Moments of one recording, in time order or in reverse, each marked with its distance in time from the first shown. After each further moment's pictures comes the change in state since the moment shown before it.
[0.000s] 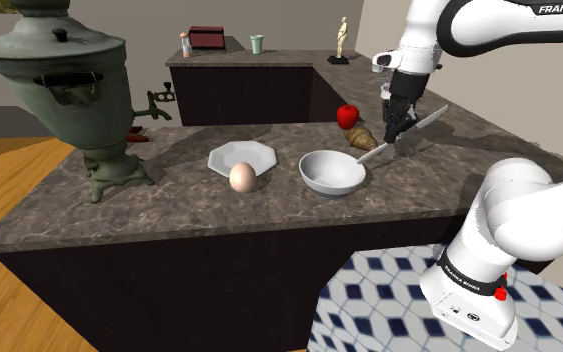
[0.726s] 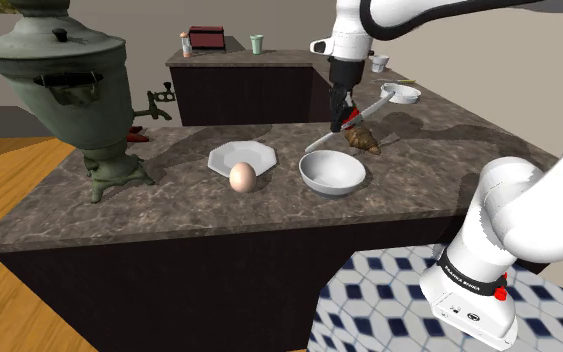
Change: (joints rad) arm 0.121 0.415 0.074 0.302 0.117 0.110 0.111
